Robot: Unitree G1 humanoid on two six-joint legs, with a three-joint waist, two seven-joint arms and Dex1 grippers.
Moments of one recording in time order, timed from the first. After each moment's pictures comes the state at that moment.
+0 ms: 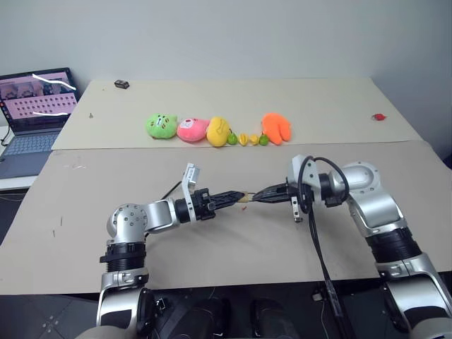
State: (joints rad) left arm -0.54 0.17 0.28 0.11 -1.05 1.37 -0.47; right arm -0.61 -0.63 0.21 0.08 0.24 0.13 1.32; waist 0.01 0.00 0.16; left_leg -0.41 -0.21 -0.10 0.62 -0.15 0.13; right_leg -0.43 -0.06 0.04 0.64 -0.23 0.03
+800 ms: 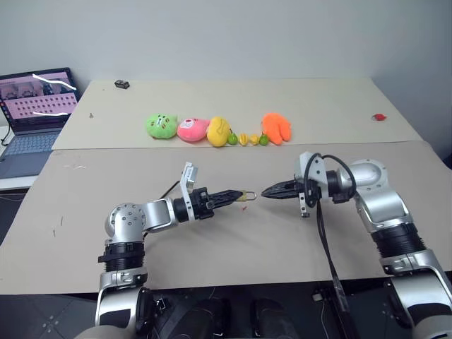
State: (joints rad) left arm -0.54 0.18 0.28 0.12 -1.06 1.37 -0.46; right arm -0.64 -0.68 0.18 0.17 0.23 0.10 1.35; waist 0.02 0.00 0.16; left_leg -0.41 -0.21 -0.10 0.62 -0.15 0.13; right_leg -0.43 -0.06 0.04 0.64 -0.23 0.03
